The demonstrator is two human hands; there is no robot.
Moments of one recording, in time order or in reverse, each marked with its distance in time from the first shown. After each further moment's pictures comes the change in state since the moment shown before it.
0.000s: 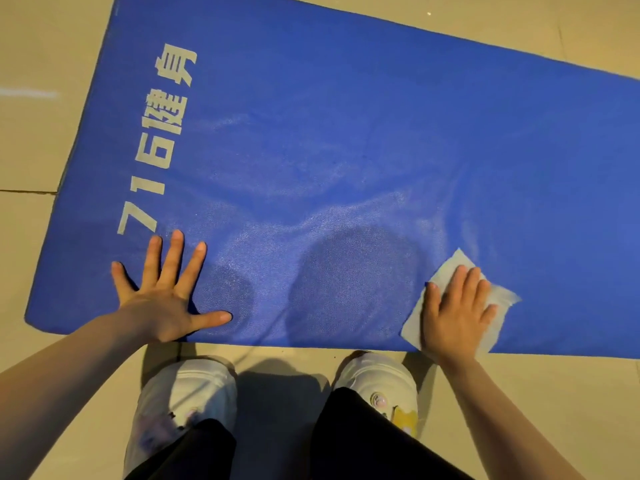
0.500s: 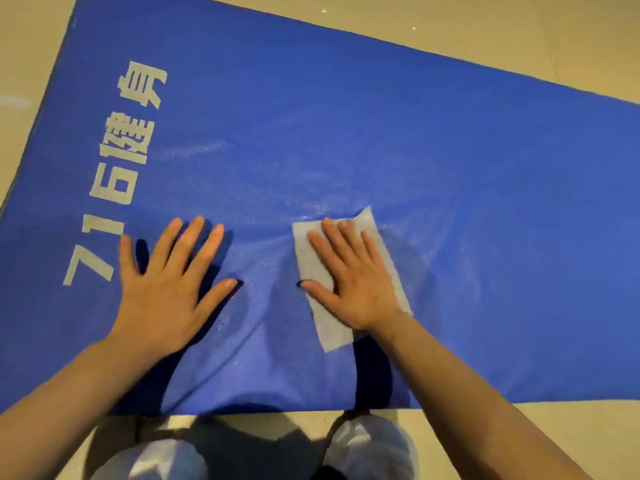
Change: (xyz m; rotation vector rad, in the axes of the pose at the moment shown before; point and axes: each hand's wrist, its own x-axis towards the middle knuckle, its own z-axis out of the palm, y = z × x) left_hand 0.054 0.029 -0.023 -0.172 0.759 0.255; right_hand 0.065 -0.137 0.020 0.008 -0.014 -0.877
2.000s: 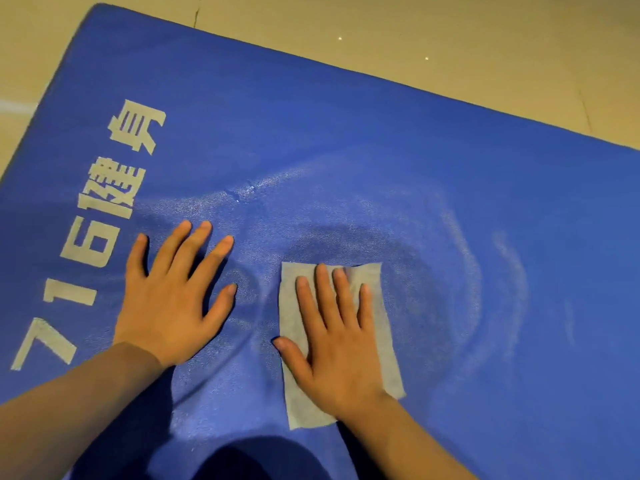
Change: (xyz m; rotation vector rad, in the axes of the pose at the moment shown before) left_hand 0.085 -0.010 0.018 0.060 0.208 0.017; right_hand 0.033 -0.026 0.009 -0.069 0.001 0.022
